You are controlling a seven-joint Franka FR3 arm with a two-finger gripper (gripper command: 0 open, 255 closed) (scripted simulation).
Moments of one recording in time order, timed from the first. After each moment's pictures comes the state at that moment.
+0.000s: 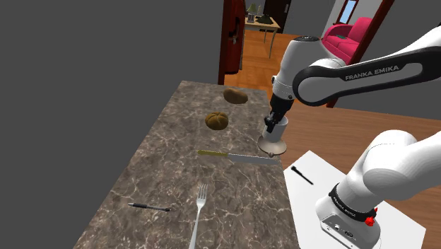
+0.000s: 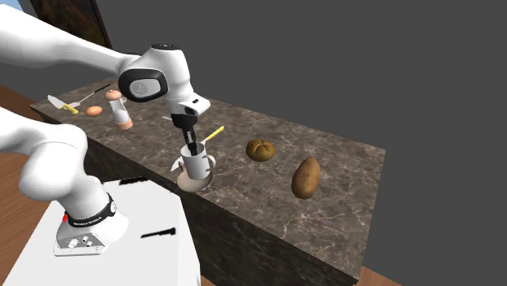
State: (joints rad) arm 0.13 -0.63 0.09 -2.76 0.03 2.18 0.08
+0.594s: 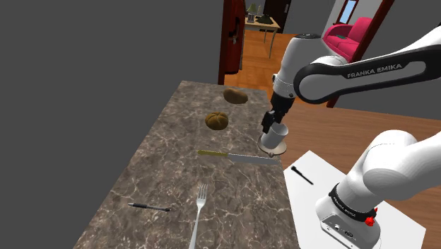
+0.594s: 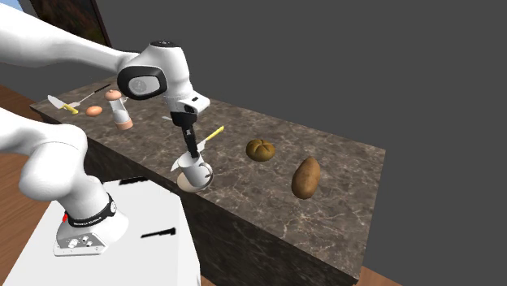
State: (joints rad) arm 0.13 -0.64 0.09 -2.75 0.03 2.16 0.07
